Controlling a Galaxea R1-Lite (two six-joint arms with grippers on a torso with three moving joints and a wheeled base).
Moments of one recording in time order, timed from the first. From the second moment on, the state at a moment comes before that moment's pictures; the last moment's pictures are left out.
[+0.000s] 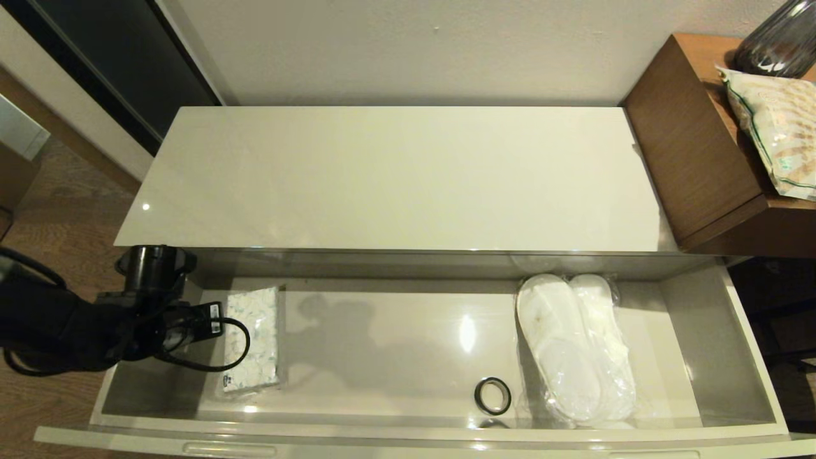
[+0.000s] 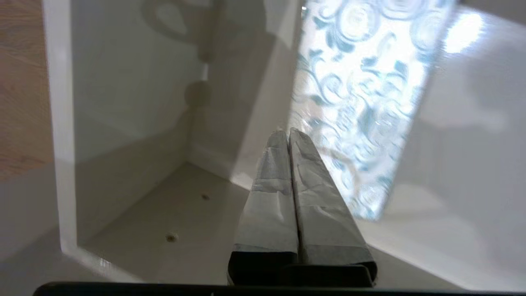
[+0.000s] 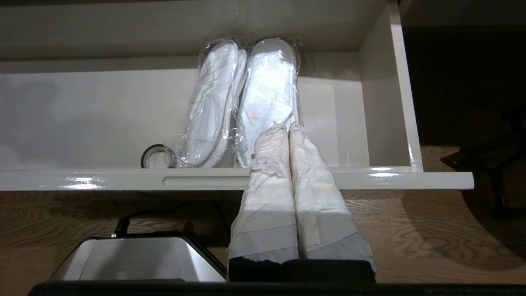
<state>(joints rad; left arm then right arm) 0.02 1.89 -0.76 -0.39 0.31 -0.18 -0.01 0.03 -0.01 0.03 -0.01 0.02</state>
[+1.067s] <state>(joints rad) 0.06 2.14 -0.88 -0.49 0.28 -0.19 -0.01 0.02 -0.01 0.02 -0.01 0.02</state>
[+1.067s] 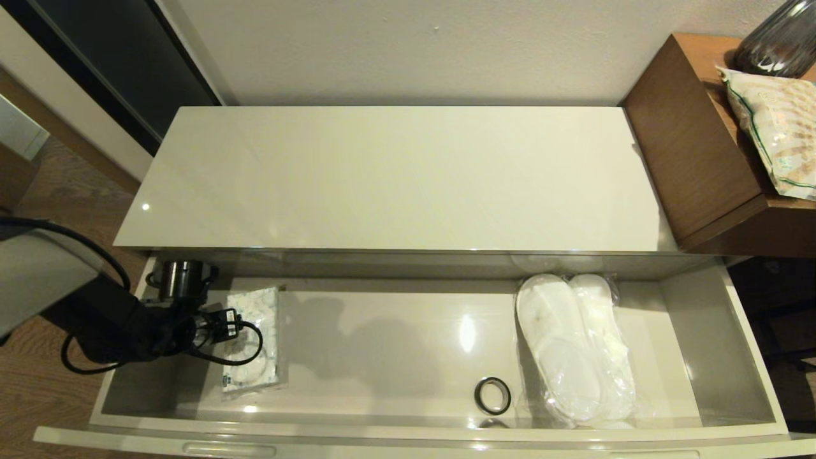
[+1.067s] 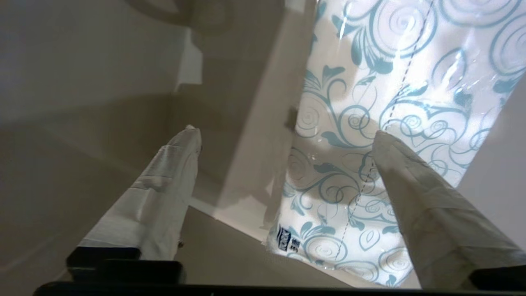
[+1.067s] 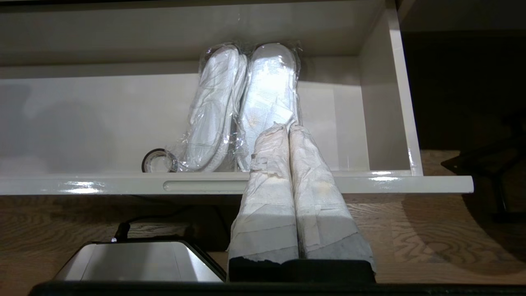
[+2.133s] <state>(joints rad) -0.07 2.18 -0.75 -0.59 0.23 -0.19 -0.01 0.02 -0.01 0.01 -0.01 0.02</state>
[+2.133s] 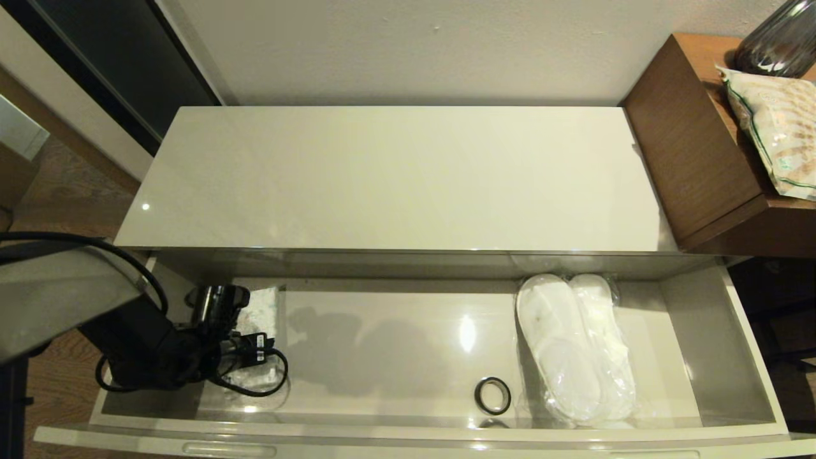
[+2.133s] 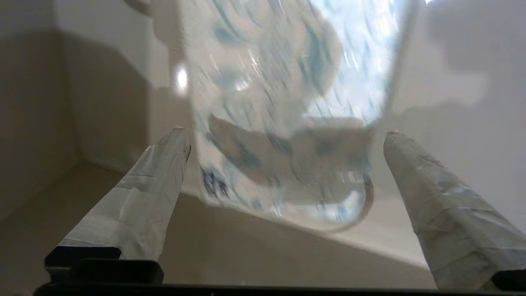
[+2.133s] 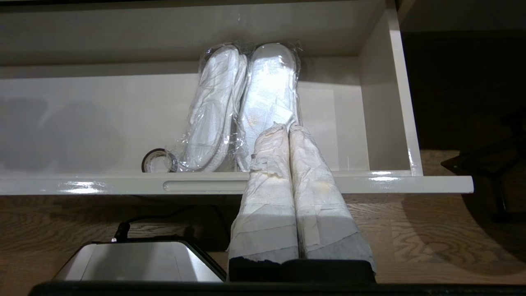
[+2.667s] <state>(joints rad) -0.13 2.13 -0.69 -0.61 0.24 -0.20 -0.01 0.02 -0.01 0.02 -0.01 0.02</state>
